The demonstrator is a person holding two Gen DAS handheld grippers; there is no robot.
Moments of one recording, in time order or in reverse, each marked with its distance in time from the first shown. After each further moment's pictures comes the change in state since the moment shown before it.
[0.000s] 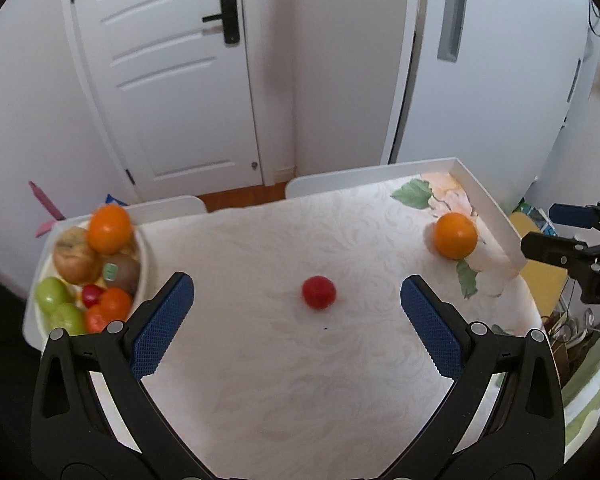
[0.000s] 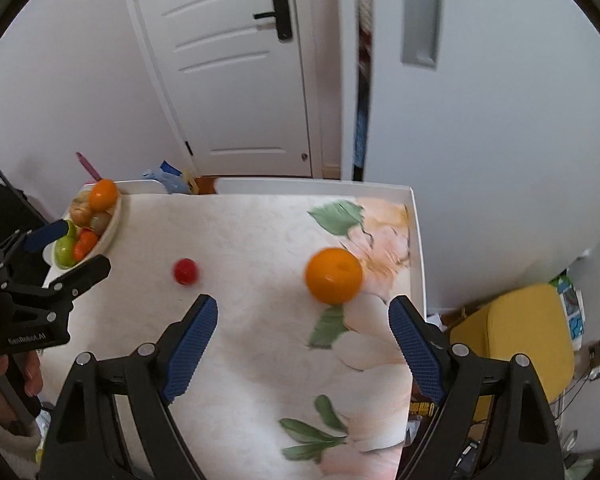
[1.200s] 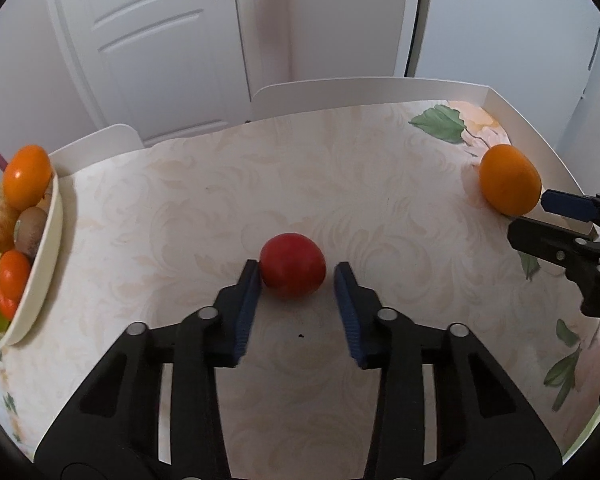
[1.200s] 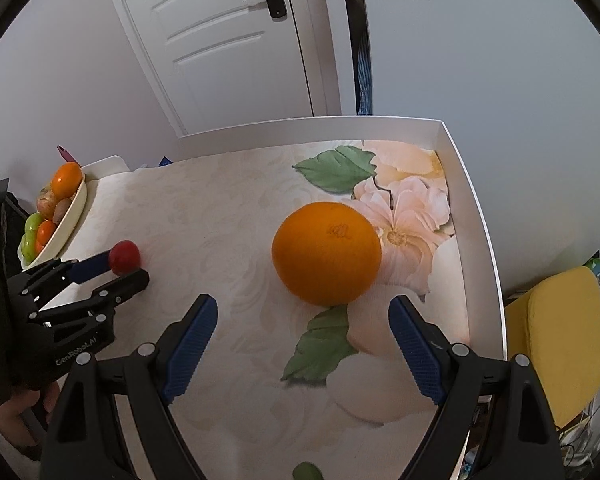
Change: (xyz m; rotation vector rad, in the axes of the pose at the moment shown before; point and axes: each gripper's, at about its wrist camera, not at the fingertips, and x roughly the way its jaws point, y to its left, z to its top) left arm 0.105 -0.022 -0.036 0.000 0.126 0.012; right arm 0.100 -0.024 -0.027 0.037 0.009 0.073
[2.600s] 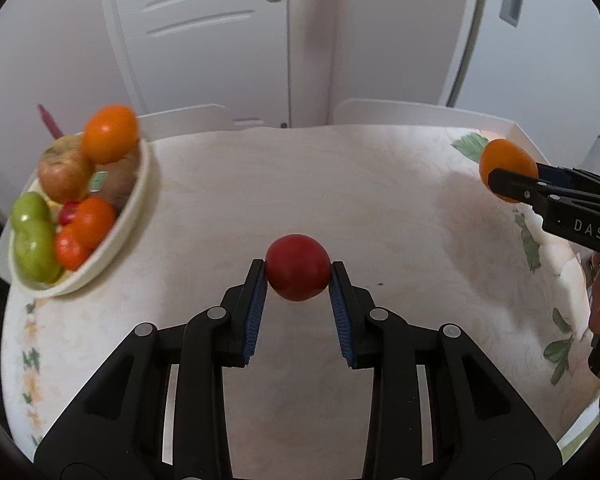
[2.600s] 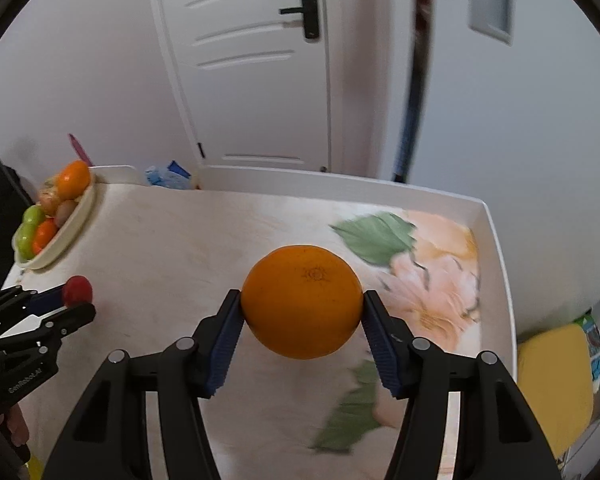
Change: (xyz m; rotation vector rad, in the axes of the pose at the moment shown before) left arm -0.051 0.054 -0.023 -0.133 -0.035 0.062; right arm 0.005 0.043 0.032 -0.147 -0.082 -0.011
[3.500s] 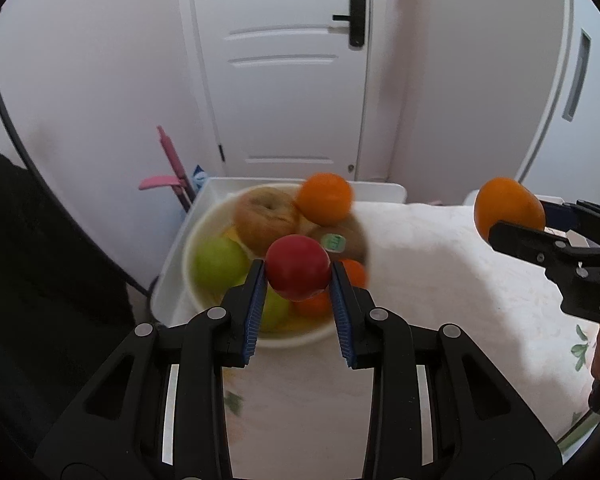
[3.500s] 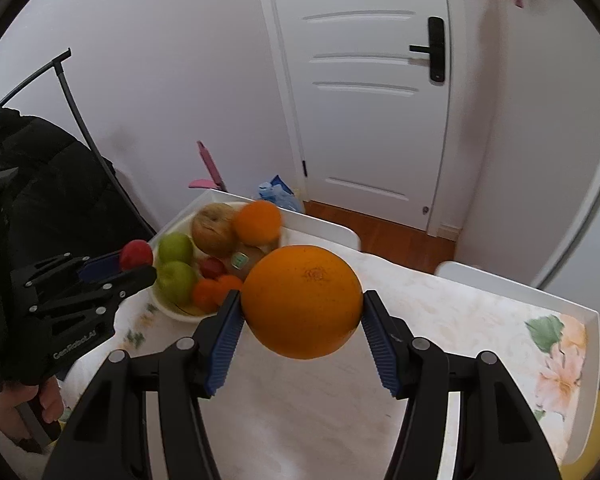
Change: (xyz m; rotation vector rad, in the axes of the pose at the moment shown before) left arm -0.091 0.170 0.031 -0.083 -0.118 0.127; right arm -0.032 0.196 0.066 -0.146 -0.053 0.246
